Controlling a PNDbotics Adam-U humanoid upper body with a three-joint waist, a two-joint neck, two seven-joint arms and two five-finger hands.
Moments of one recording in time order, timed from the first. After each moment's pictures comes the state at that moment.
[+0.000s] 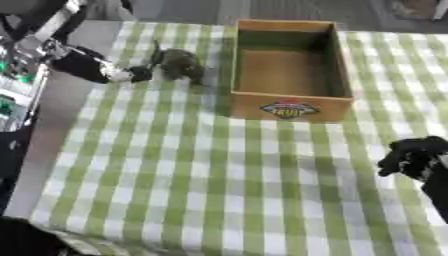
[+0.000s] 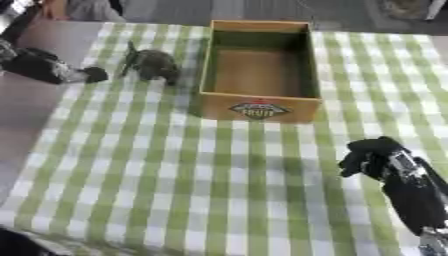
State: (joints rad) left arm -0.46 0.70 0.20 -1.67 -0.26 -0.50 -0.39; right arm -0.24 -0.26 0.20 -1.67 -0.21 -0.06 0.32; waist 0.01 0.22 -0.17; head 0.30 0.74
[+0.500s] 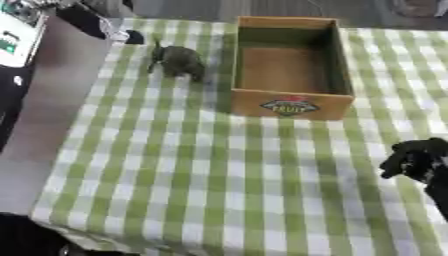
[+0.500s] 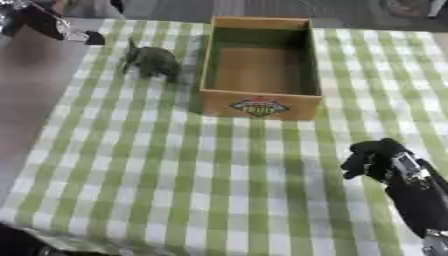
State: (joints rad) left arm -0.77 0.78 0.09 -1.20 -0.39 -0.59 -0.47; right arm -0.24 -0.27 0.21 -1.67 -0.20 -0.06 0.33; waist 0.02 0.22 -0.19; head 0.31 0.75
